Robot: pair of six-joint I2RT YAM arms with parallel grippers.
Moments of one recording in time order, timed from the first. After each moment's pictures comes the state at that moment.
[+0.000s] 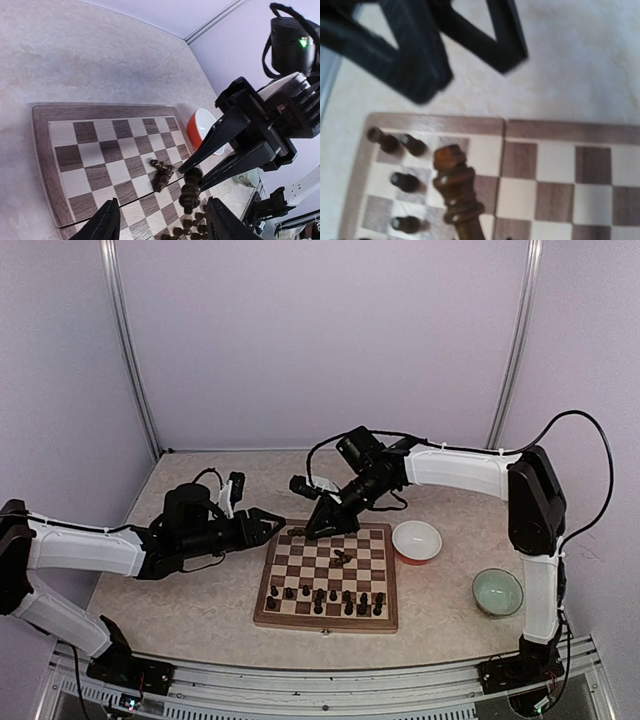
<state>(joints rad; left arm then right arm) -0.73 1.36 0.58 0.43 0.16 -0.74 0.77 2.08 1.72 -0.64 -0.73 -0.61</state>
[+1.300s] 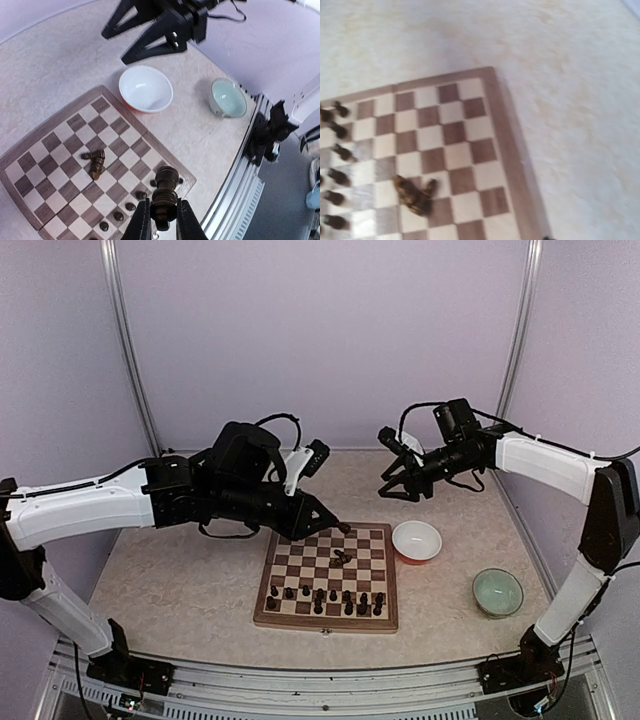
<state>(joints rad) -1.03 1.48 1.27 -0.34 0.10 -0.37 0.44 1.67 1.38 -0.53 -0.72 -0.61</state>
